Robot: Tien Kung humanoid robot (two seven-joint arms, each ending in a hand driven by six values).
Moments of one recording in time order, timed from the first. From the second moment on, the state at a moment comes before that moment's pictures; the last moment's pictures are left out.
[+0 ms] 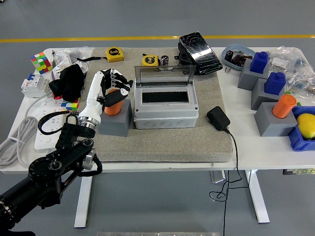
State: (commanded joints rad) left arm -0.53 0.10 -0.77 -0.95 0.88 0.46 -0.44; right arm 0.07 -0.25 0.41 0.36 -0.29 -0.01 -0.14
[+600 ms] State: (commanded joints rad) left arm -0.52 0.10 -0.77 -0.93 0.86 0.46 -0.45; right arm 0.07 -0.25 0.41 0.36 -0.28 -0.01 -0.14
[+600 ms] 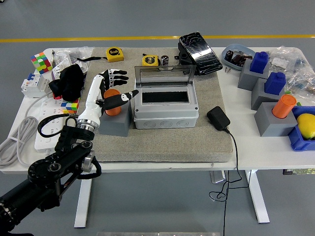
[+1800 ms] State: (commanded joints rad) left arm -0.54 0.07 -0.71 -0.86 0.69 0.46 -0.52; right arm 0.07 -0.25 0.40 0.36 -0.28 -0.01 -0.14
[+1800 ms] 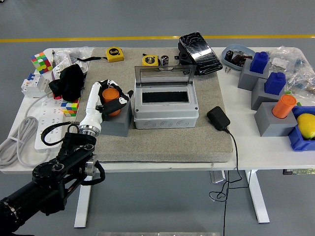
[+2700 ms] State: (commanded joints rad) left arm -0.62 0.11 -0.67 -1.07 1.26 0.55 -0.32; right arm 0.06 -0.25 0.39 0.36 -0.28 -0.01 -0.14
